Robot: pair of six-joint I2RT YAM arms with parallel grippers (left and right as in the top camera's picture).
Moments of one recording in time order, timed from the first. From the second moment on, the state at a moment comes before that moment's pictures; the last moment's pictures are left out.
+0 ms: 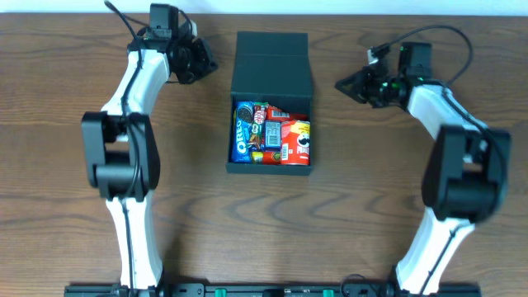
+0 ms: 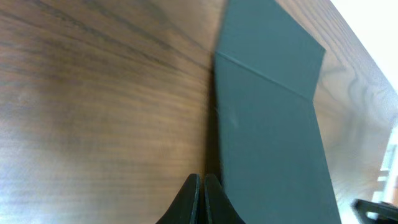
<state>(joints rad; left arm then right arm) -0.05 2.34 1.91 -0.65 0.56 -0.54 -0.07 2.17 1.47 -0.31 -0.85 0.45</state>
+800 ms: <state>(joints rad) -0.09 2.49 2.12 -0.85 0.69 -0.63 0.02 2.40 1.75 -0.48 -0.99 0.49</state>
